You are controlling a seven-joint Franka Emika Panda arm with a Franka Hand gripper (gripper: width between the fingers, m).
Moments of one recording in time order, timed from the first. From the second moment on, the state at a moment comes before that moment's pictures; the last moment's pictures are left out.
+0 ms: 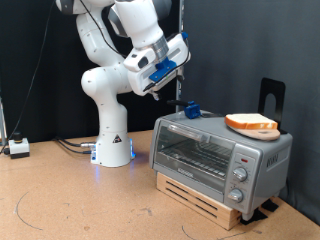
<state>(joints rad) 0.36 -0.65 -0.35 -2.56 0.29 1.87 0.57</state>
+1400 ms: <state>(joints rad) 0.38 -0.52 -0.39 -2.79 0.33 2.27 0.36</state>
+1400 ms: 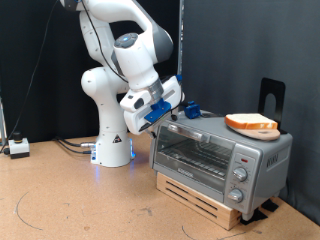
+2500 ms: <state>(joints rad) 0.35 -0.34 -0.47 -2.70 0.32 2.34 0.34</state>
